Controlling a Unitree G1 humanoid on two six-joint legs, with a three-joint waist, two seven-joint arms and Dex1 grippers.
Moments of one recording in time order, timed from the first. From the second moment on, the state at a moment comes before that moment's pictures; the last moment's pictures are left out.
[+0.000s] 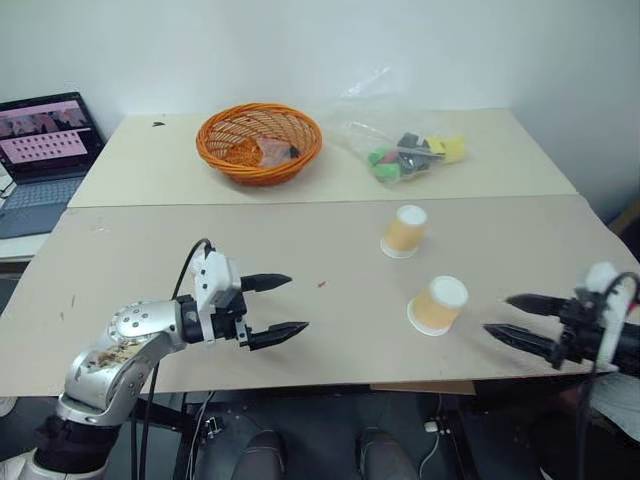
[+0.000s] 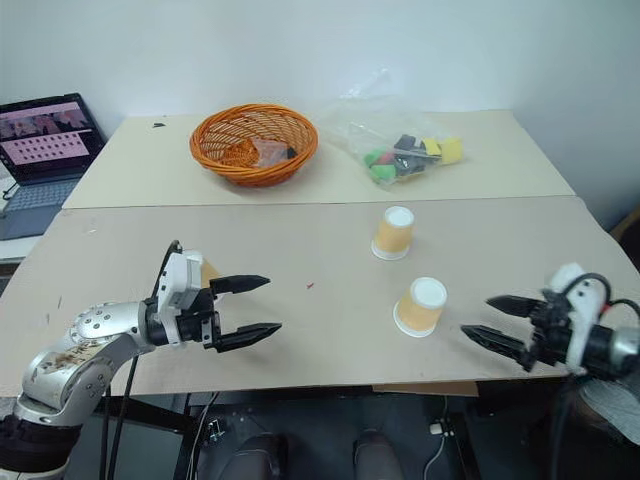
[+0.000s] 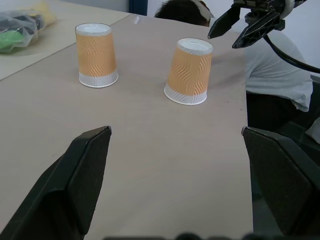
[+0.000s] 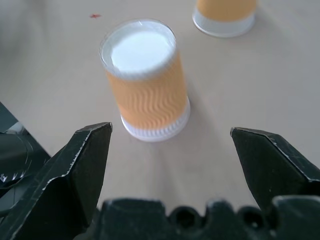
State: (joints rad) left arm -0.16 0.70 0.01 -0.41 -0.63 0.46 -0.95; right arm 0.07 -0.93 -0.40 -0.25 0.61 0.58 1.02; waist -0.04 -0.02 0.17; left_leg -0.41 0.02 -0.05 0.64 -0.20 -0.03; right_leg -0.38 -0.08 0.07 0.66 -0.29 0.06
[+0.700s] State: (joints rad) left arm -0.19 0.69 0.01 -0.40 -0.63 0.46 -0.95; right arm -0.06 -0.91 -0.25 -0.28 0.52 0.59 0.91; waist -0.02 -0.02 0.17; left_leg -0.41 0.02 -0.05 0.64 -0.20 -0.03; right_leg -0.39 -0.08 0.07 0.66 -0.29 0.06
